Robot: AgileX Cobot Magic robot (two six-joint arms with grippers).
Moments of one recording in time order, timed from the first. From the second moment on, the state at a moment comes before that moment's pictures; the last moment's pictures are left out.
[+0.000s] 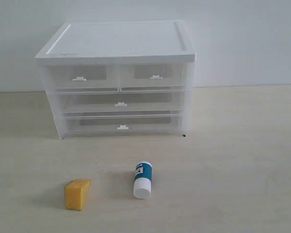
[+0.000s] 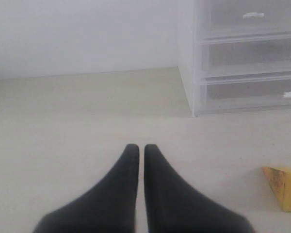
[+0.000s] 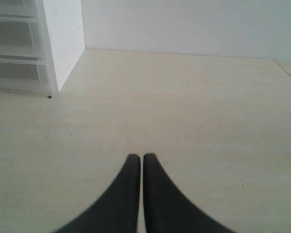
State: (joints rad) left arm 0.04 0.00 0.00 -0.03 0.29 0.13; right arm 0.06 0.01 0.00 0.01 0.33 -0.07
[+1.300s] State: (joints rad) left arm 0.04 0.02 -0.15 -1.19 0.24 0.41; right arm 0.06 0.01 0.00 0.01 0.33 -0.07
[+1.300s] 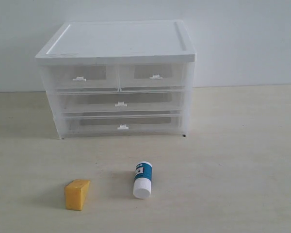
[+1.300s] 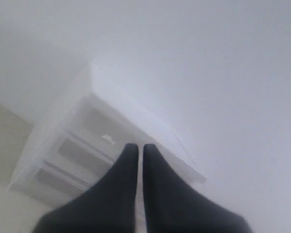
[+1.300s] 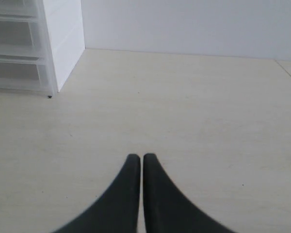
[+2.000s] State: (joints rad) left arm 0.04 1.17 -0.58 -1.72 0.59 1.19; right arm 0.06 0.01 0.00 0.01 0.33 -0.07
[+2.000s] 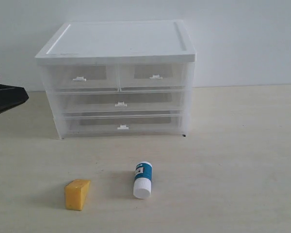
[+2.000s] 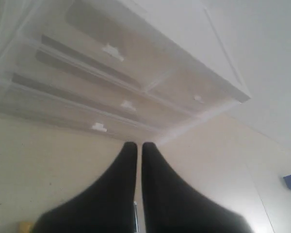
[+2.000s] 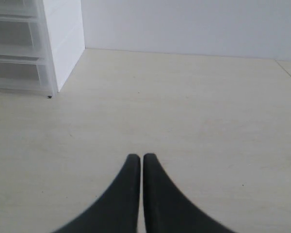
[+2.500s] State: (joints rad) left arm 0.03 1.21 -0.59 -1.73 0.51 1.45; right arm 0.06 0.01 0.00 0.23 0.08 0.09
